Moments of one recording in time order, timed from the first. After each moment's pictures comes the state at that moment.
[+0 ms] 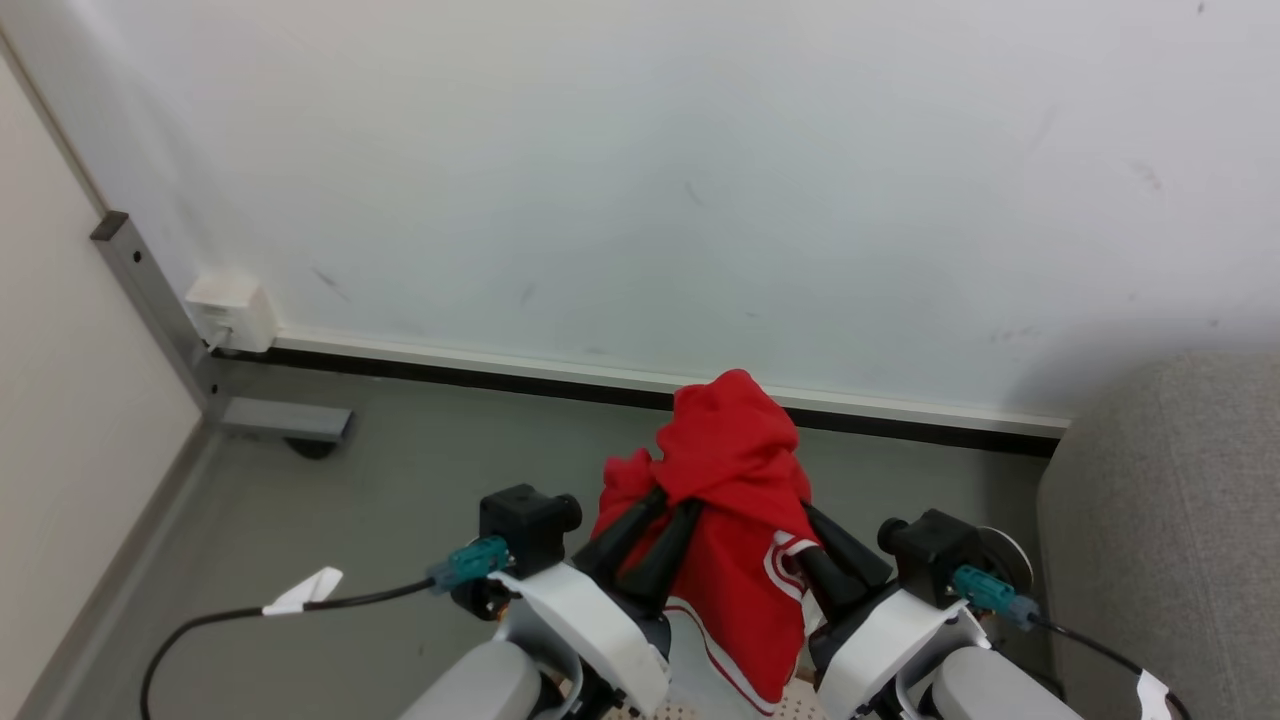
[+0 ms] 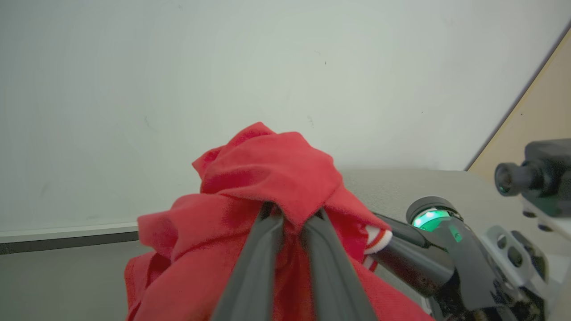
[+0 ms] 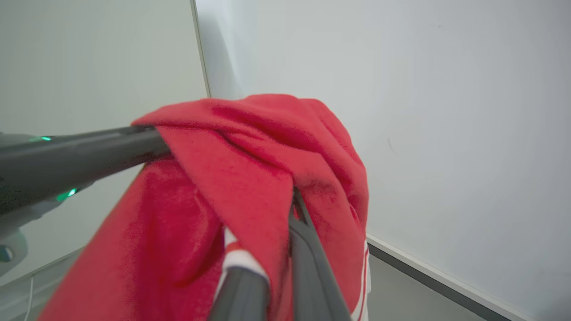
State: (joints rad) left arm -0.46 0.12 -0.70 0.39 -0.64 -0.11 -0.22; right arm -0.50 -0.09 0.71 0.59 0.50 0.13 -0.26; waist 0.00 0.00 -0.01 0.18
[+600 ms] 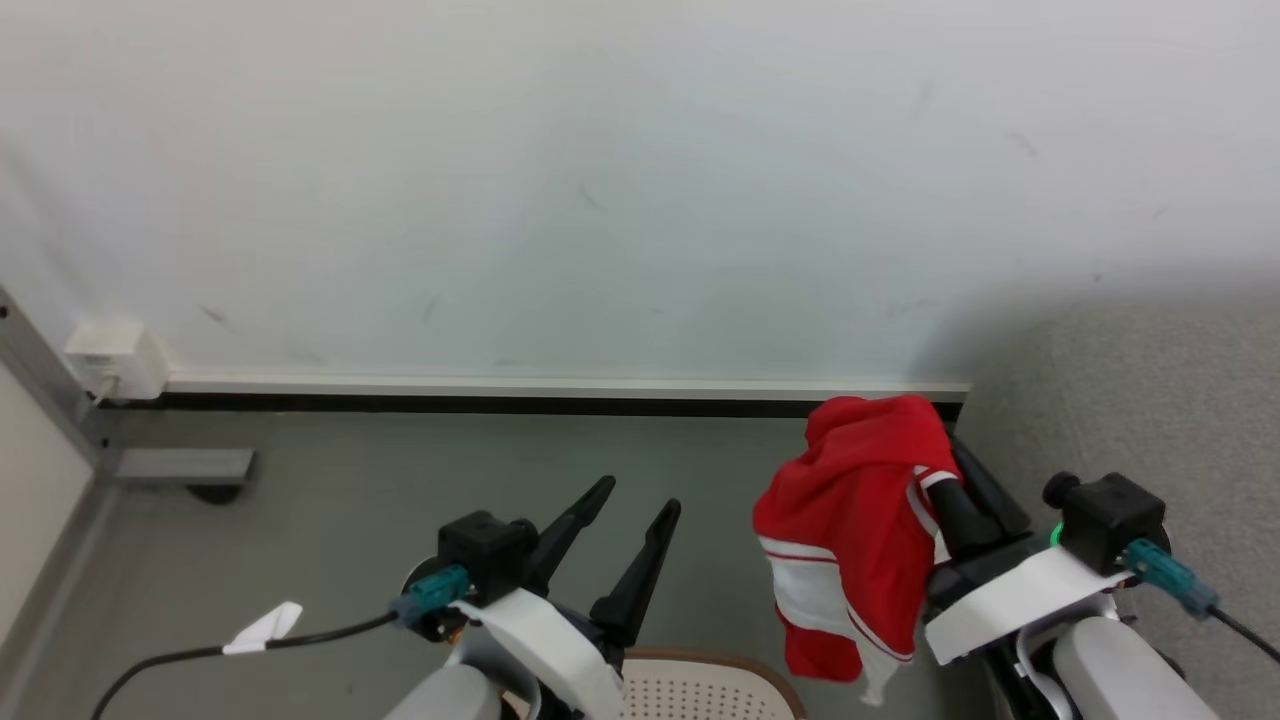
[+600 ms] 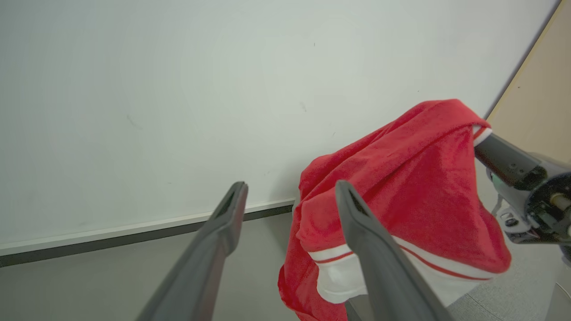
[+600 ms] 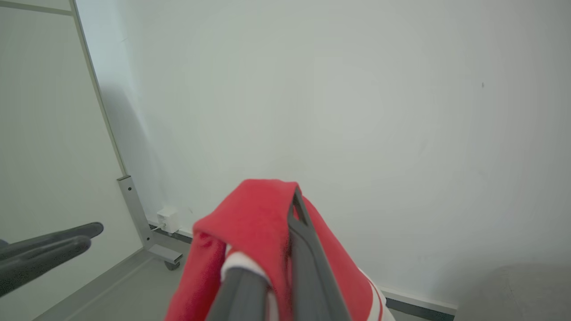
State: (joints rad) left arm -0.42 0.18 -0.68 0.39 -0.60 -0.07 -0.25; right arm -0.41 -0.17 0.46 0.40 0.52 0.13 -0.26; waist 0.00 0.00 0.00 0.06
